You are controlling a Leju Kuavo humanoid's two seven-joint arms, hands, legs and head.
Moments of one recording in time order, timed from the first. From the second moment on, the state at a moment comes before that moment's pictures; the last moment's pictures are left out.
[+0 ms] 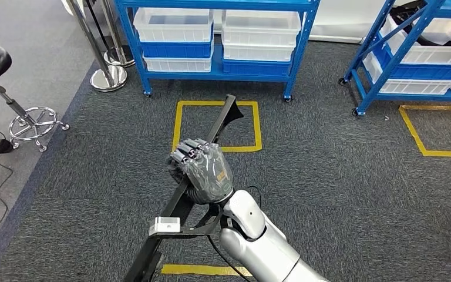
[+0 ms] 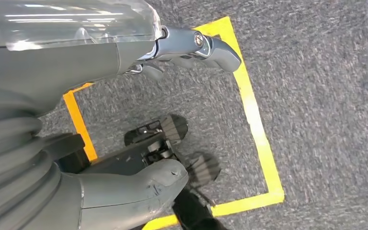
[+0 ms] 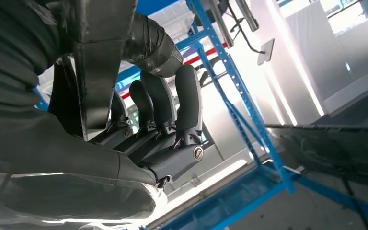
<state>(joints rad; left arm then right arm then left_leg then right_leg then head) -0.22 -0.18 -0.07 -0.20 -0.25 0.12 -0.29 -0.47 0.23 0.71 -1.25 0.98 -0.68 -0.20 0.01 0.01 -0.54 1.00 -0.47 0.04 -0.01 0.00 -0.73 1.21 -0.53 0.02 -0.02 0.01</state>
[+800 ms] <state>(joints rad) -0.22 -0.18 -0.06 -0.20 -0.27 0.12 -0.31 -0.50 0.18 0.76 -1.25 1.13 -0.69 -0.16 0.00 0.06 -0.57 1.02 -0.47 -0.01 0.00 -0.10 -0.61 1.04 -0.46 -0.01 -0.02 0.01</state>
